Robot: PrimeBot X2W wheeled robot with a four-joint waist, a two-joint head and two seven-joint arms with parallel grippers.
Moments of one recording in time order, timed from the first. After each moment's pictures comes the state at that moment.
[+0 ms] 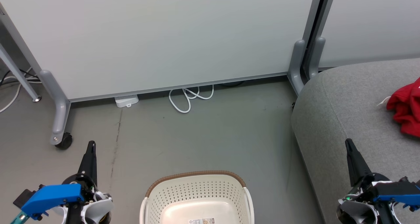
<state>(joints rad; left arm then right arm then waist) -0.10 0.05 0.11 0.25 -1.61 -0.13 0.11 -0.10 -0.05 -0.11 0.25 1.61 0.13 0.11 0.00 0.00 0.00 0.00</state>
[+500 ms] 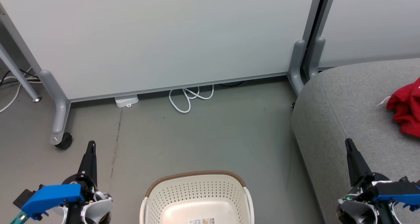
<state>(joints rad) -0.10 0.05 0.11 0.25 -1.61 -0.13 0.11 -0.10 -0.05 -0.11 0.25 1.61 0.13 0.11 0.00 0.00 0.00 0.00</state>
